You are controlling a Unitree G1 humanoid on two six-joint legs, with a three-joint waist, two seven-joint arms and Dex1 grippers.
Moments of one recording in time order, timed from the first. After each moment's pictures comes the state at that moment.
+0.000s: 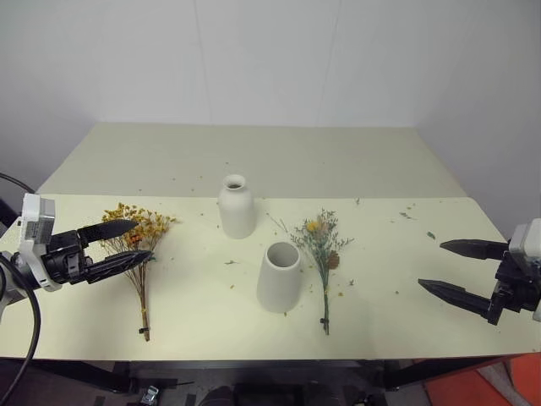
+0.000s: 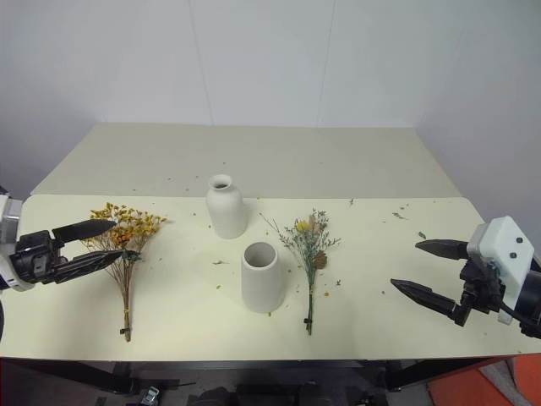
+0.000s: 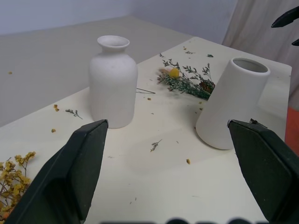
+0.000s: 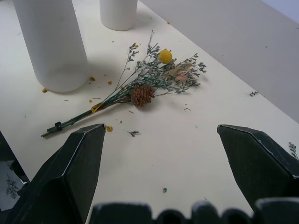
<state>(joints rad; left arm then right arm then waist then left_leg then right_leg) -0.11 0.96 0.53 -0.04 -0.76 0.56 -1.28 0.21 -0.99 -0.71 -0.54 0.64 0.60 1.04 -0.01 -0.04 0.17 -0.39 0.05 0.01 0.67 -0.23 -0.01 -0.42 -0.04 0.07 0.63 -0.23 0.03</state>
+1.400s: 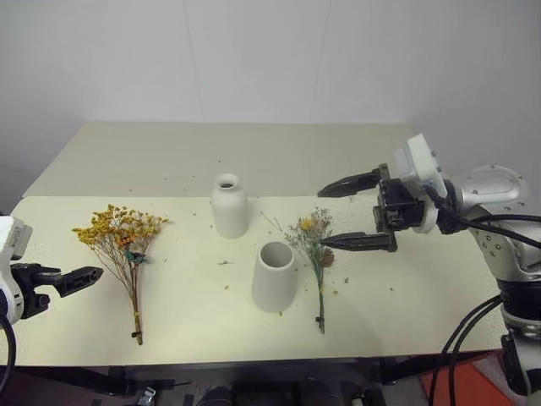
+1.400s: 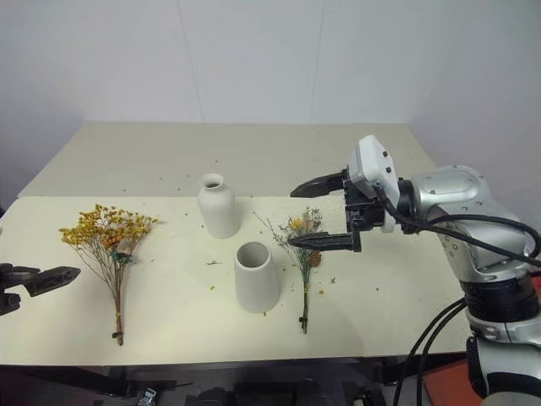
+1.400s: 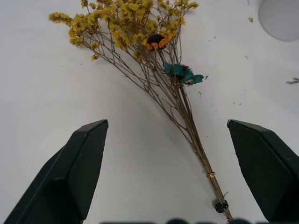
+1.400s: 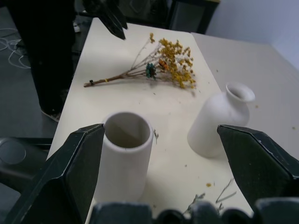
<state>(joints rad) -0.03 1.02 0.91 -0.44 -1.00 1.60 -0.29 -0.80 -0.83 0.06 -0.23 0.63 0.53 1.26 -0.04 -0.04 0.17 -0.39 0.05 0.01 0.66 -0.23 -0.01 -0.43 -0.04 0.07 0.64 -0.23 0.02</state>
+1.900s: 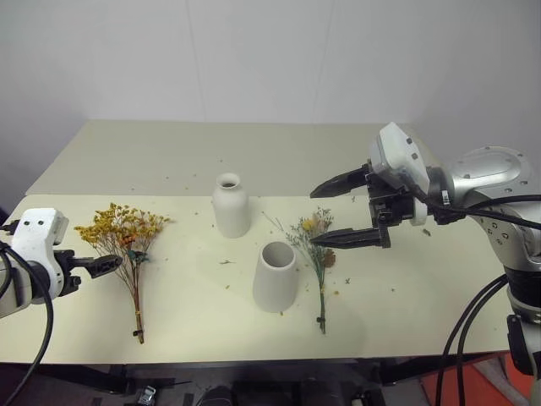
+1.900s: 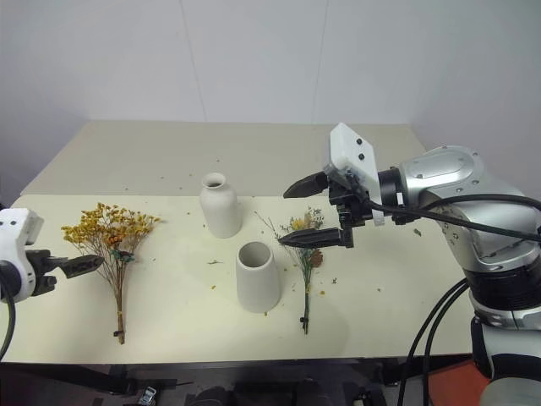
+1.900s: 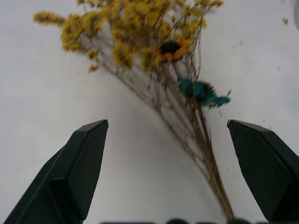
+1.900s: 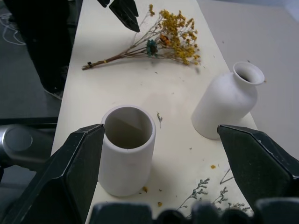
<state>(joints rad) -0.24 0.94 0.60 -0.29 -0.80 1.51 -0.25 -0.90 -0.89 0.11 -0.34 0.62 0.83 1.17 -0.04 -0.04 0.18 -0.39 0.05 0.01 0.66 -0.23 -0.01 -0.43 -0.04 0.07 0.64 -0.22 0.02</state>
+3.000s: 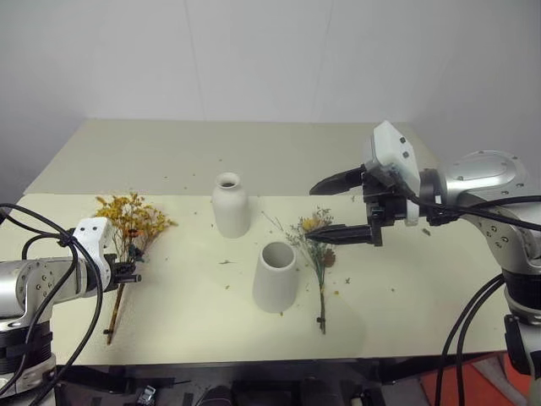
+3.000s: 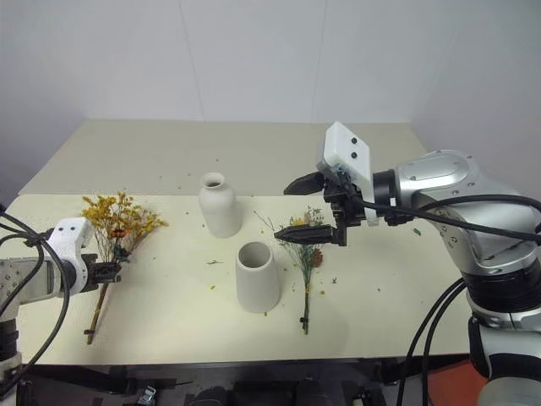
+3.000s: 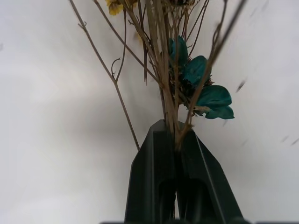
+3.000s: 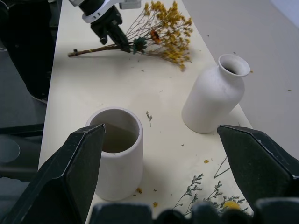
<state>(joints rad) -0.42 0.74 0.45 -0.18 -0.57 1.48 -0.23 -0.89 -0.88 0.11 -0.37 0.63 0.88 1.08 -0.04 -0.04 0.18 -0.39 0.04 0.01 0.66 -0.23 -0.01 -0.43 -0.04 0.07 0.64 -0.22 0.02</state>
